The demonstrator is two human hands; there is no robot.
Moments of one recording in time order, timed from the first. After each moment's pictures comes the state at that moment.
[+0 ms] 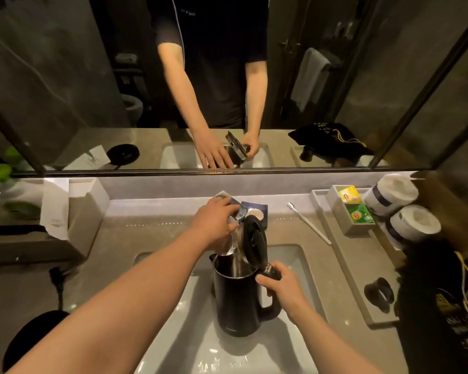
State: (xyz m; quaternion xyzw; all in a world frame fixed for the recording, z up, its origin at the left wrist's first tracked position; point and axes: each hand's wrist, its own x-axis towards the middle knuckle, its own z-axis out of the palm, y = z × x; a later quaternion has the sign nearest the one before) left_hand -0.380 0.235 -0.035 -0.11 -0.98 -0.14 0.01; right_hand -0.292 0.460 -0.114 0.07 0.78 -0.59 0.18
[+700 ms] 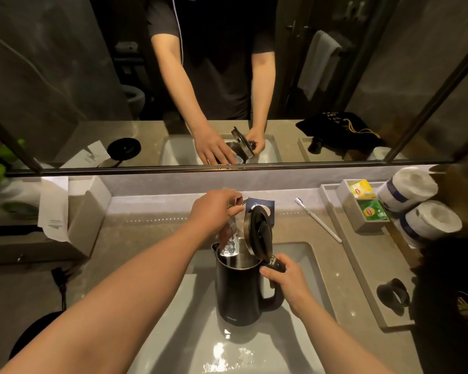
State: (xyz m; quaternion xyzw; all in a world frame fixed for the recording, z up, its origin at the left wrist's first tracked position) left_hand -0.400 0.224 -0.028 -0.08 -0.97 -0.25 0.04; right_hand -0.312 0.453 -0.124 0.07 0.75 -0.63 0.19
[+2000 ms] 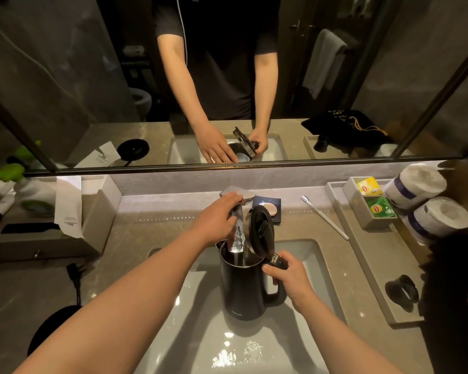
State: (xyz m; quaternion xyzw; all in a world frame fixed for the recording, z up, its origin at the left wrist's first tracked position) left_hand -0.373 0.212 -0.046 -0.07 -0.95 -0.30 -0.02; right_hand -0.306 0.439 -0.119 0.07 0.75 -0.63 0.19
